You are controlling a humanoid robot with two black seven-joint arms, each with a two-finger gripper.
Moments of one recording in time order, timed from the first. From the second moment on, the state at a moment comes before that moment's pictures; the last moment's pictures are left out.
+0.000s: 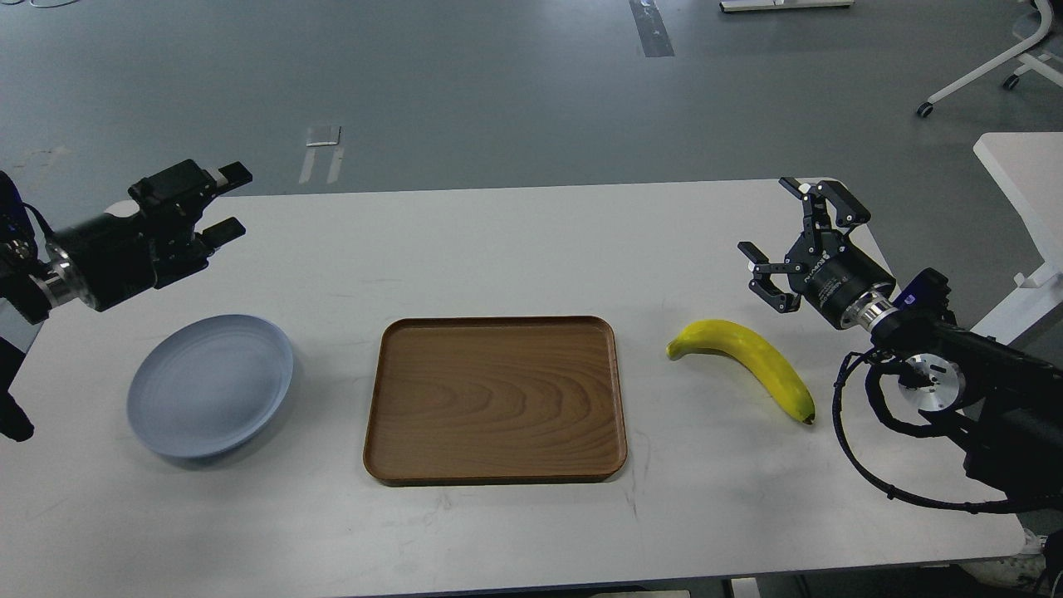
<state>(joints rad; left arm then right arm) -0.65 0.87 -0.65 -1.06 1.06 -0.48 -0.49 0.73 -0.47 0.23 0.68 0.10 0.49 0.49</state>
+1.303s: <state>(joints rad) -0.60 0.88 -0.40 -0.74 1.58 -0.20 -0.49 0.74 -0.47 0.24 0.68 0.10 0.49 0.49</state>
